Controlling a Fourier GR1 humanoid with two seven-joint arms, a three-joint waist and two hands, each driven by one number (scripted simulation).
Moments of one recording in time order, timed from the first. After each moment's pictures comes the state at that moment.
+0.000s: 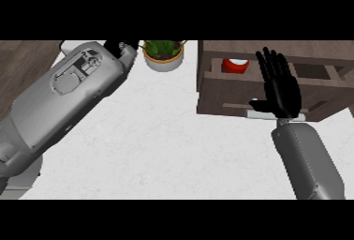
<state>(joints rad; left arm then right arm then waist) -1.20 0.39 -0.63 -0.99 0.57 0.78 0.24 -0.53 -0.17 -0.07 -0.99 1.21 -0.52 -0.11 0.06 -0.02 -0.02</state>
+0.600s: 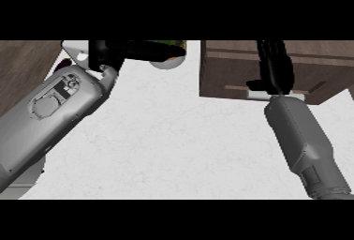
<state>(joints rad) -1.04 0.48 -0.64 -1.18 0.53 0.79 0.27 -0.82 -0.18 -0.18 -0.58 1.23 -0.69 -0.11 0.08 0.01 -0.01</state>
